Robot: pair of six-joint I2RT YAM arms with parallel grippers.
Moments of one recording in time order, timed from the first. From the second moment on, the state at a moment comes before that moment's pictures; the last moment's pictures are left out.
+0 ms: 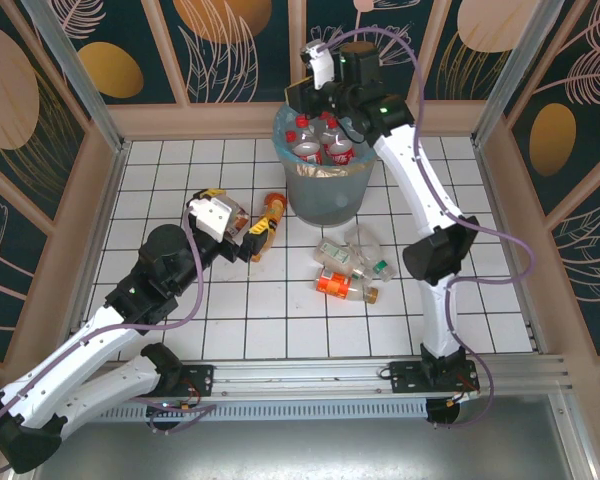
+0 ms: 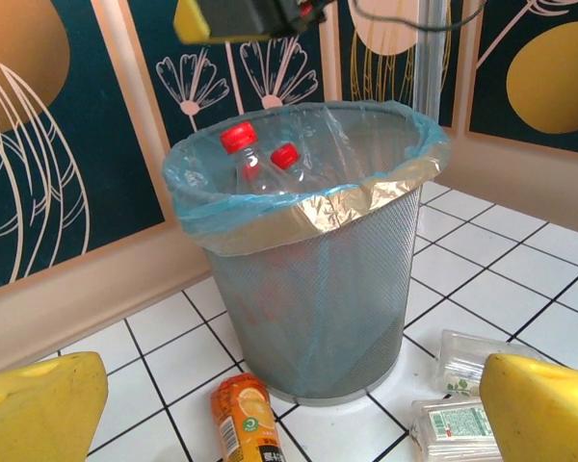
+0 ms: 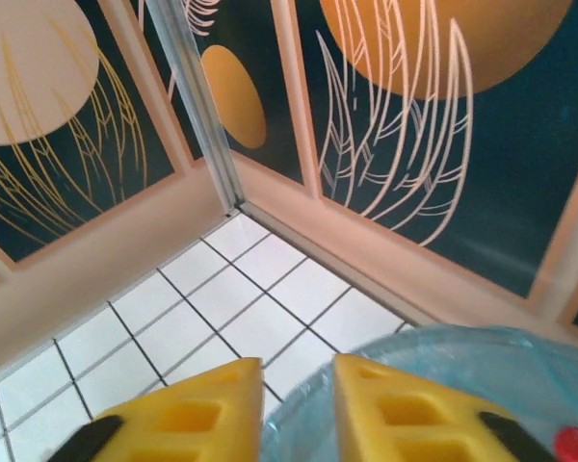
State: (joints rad) left arm -0.73 0.79 0.78 -0.07 -0.12 0.08; right arm 0.49 2.14 2.50 -0.68 -0.44 0.01
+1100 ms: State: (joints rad) left arm -0.73 0.78 0.75 -0.07 -0.14 0.08; right arm 0.45 2.06 2.29 -0.86 -0.45 0.07
